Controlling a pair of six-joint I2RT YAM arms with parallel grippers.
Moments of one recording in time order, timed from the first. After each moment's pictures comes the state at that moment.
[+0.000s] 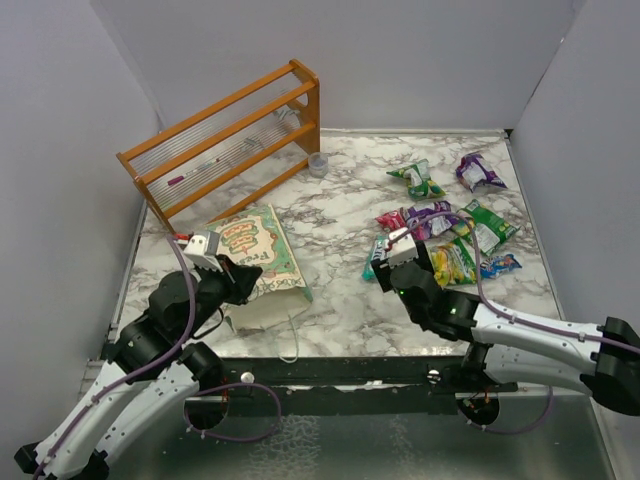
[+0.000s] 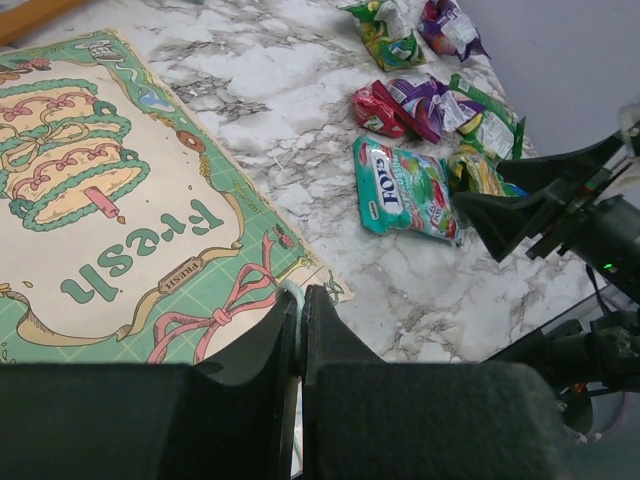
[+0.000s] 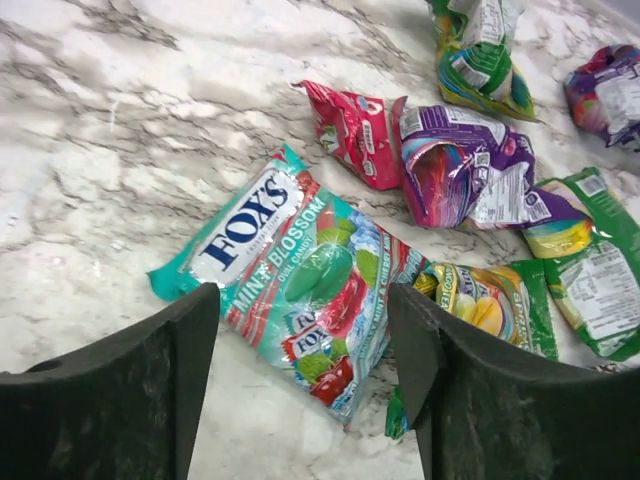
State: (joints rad) left arm -0.71 0.32 0.66 -0.58 -0.15 -0.56; right arm 1.04 1.03 0.50 -0.02 0.83 0.04
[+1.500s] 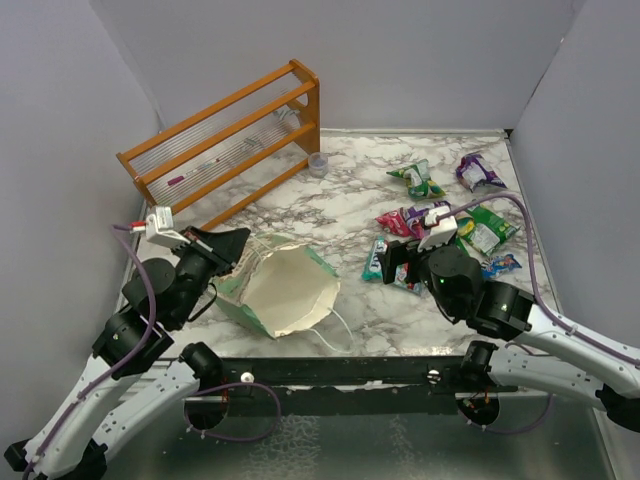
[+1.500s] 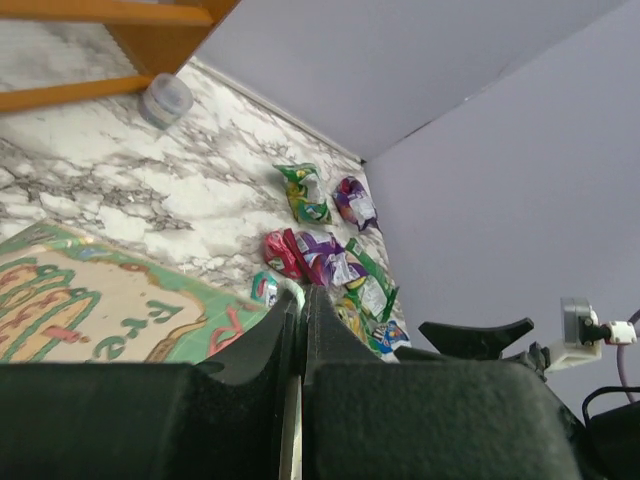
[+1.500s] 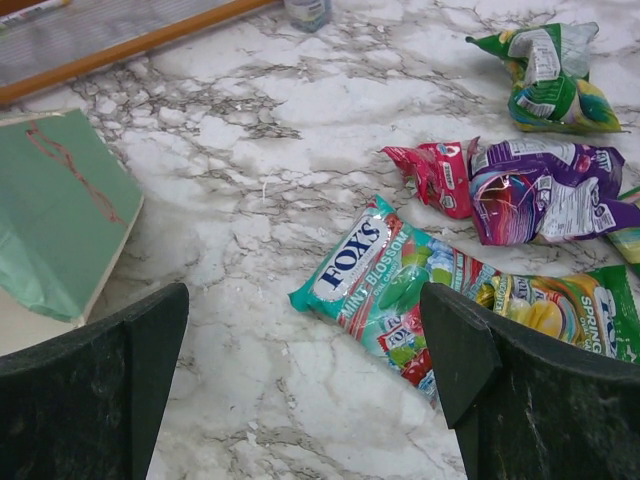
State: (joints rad) left arm -0.71 0.43 0.84 -0.46 -0.33 -0.89; right arm 1.04 0.77 0.78 -0.39 0.65 0.33
